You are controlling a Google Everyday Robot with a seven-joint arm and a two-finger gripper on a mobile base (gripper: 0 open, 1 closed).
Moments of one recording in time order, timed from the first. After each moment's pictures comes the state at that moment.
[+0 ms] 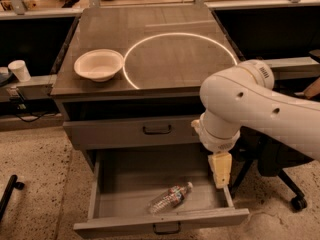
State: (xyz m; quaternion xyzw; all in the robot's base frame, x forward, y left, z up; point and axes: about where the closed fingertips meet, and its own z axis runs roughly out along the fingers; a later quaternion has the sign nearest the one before) arm 0.463 -0.138 0.714 -0.78 0.63 -0.04 0.05
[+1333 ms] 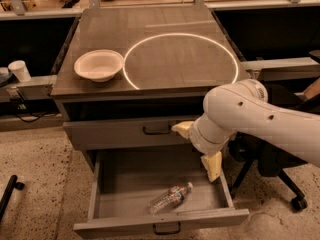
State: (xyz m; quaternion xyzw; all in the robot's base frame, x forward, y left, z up) arm 0.493 -0.105 0.670 -0.87 0.46 -0.02 0.14
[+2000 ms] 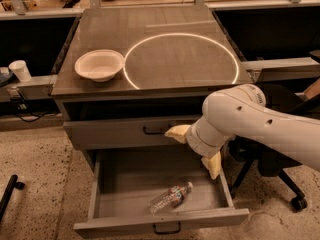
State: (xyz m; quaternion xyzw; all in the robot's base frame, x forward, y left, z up) arm 0.493 -0.096 0.662 -0.92 0.35 -0.04 0.15
